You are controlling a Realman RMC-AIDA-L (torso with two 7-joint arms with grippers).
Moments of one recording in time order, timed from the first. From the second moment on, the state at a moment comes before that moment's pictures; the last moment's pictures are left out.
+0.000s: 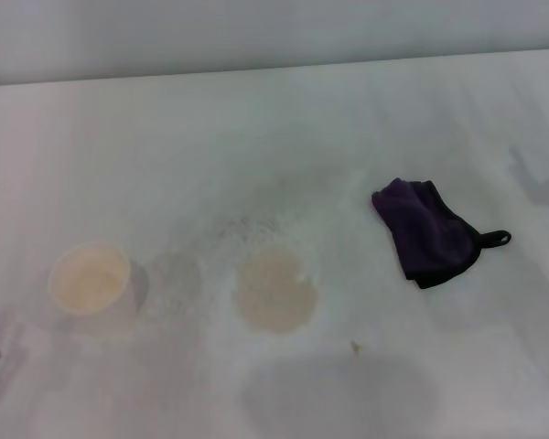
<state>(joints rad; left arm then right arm) -0.07 -2.09 0.98 -0.01 0.85 1.50 -0.13 0.31 2.01 -0.46 0.00 2.11 1.49 -2.75</state>
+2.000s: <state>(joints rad) -0.19 -2.08 0.97 0.01 0.58 1.66 -0.11 0.58 2.02 -1.40 -1.22 0.51 1.36 -0.45</state>
